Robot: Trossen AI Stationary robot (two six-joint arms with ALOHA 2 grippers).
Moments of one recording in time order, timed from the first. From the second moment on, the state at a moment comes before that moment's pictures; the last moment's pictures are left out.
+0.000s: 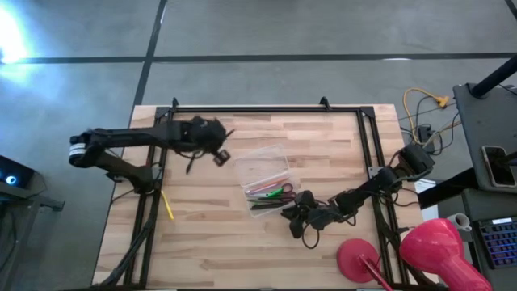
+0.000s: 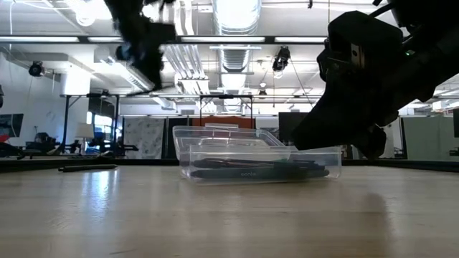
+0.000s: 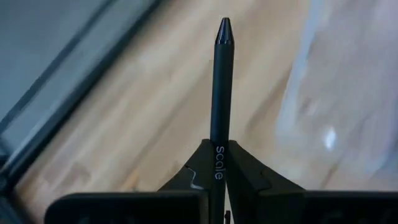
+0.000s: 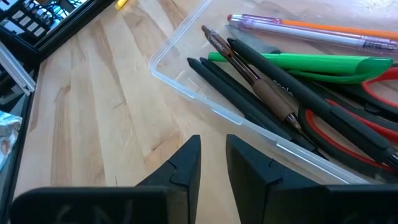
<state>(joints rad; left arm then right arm) 0.19 1.28 1.12 -0.87 -0.40 -0.35 0.48 1.74 0.61 0.49 0.52 0.97</state>
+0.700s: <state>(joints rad) -0.02 1.72 1.25 -0.44 0.08 -0.41 0.48 1.74 0.61 0.48 0.52 0.90</state>
